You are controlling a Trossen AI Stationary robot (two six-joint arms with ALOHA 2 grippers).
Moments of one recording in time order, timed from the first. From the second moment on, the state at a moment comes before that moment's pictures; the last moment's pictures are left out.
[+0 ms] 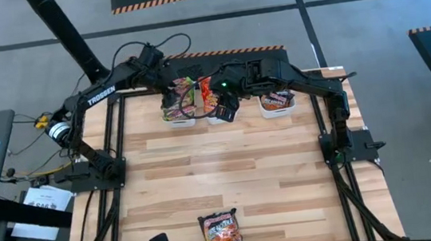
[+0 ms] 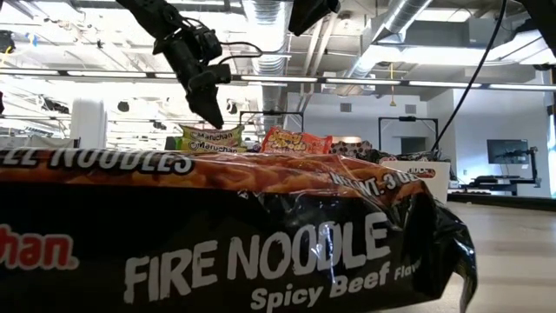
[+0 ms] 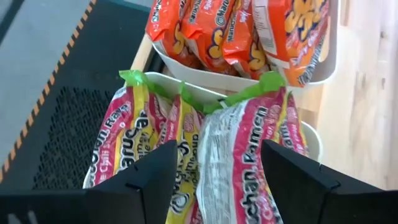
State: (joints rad) left arm 0.84 1.57 1.29 -0.63 0.25 0.45; right arm -0.15 1.95 2.34 -1.30 0.34 0.06
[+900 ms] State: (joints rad) left arm 0.83 1.69 1.32 -0.70 0.19 0.37; right arm -0.17 1.95 2.34 -1.31 0.34 0.05
